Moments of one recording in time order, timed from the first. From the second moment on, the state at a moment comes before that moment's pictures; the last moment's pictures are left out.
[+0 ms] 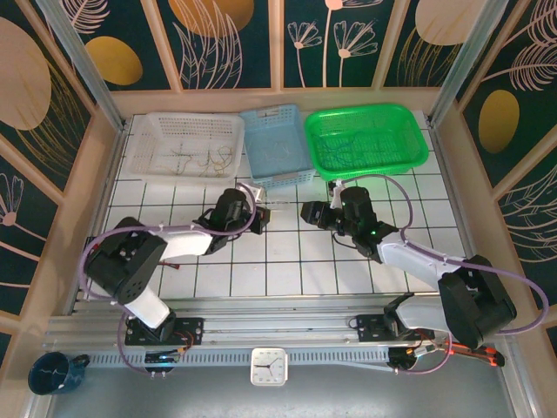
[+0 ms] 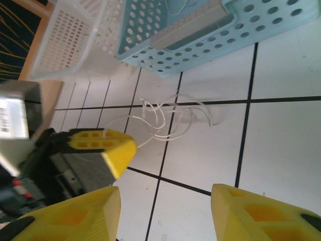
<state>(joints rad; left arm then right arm) -0.64 1.60 0.67 0.38 0.19 -0.37 0.56 1.25 0.55 0.20 -0.28 0.70</state>
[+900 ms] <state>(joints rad) -0.64 1.31 0.71 0.32 0.40 -0.52 0.40 1.10 0.58 0.22 -0.43 0.64</state>
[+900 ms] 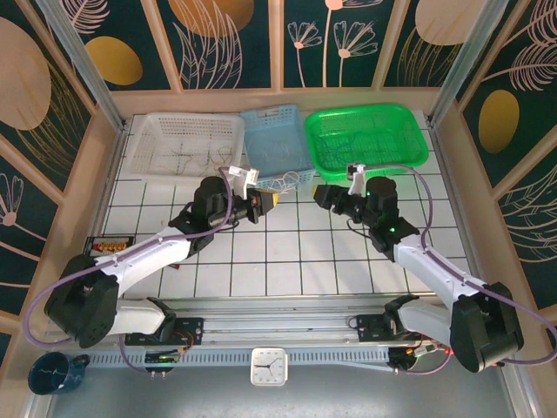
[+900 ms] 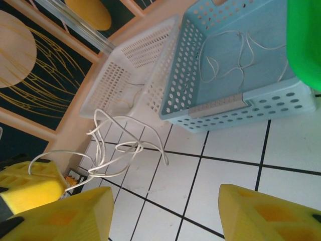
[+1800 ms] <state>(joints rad) -0.64 1.26 0.71 0.44 0.45 -0.71 0.40 1.28 0.60 0.53 -0.63 0.70</state>
